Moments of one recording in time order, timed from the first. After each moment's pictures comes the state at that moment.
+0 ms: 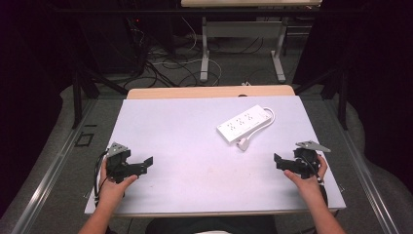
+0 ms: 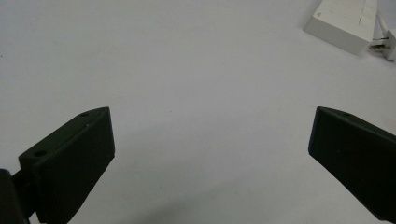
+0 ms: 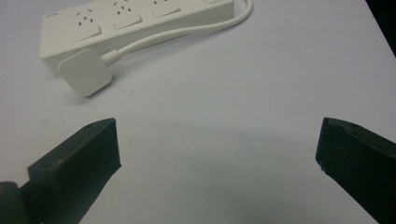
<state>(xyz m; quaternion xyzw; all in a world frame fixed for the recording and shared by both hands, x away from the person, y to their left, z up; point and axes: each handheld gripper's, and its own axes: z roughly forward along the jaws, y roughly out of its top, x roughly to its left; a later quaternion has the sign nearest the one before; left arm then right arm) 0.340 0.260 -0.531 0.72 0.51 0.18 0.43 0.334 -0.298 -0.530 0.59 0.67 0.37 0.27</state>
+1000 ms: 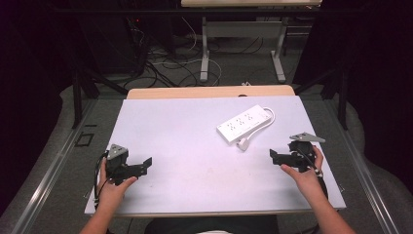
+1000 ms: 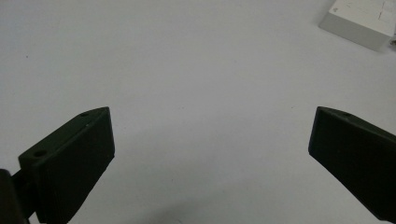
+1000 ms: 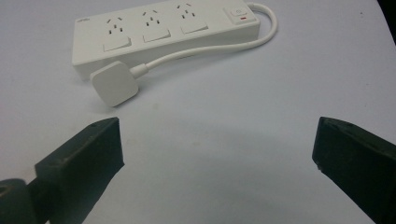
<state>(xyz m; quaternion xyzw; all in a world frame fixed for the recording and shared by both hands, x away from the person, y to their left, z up) 0.335 0.259 -0.532 0.72 0.51 0.21 0.41 0.348 -0.284 -0.506 0.55 0.71 0.36 0.26</state>
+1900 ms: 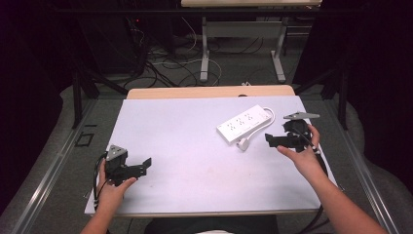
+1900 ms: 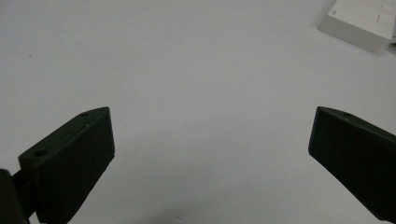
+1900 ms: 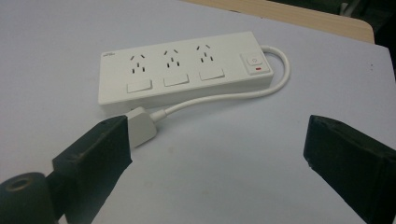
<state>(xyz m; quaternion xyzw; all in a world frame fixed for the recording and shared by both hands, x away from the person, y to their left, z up) 0.332 0.260 -0.531 0.72 0.51 0.21 0.42 0.383 -0.268 -0.456 0.52 0.74 0.35 0.25</state>
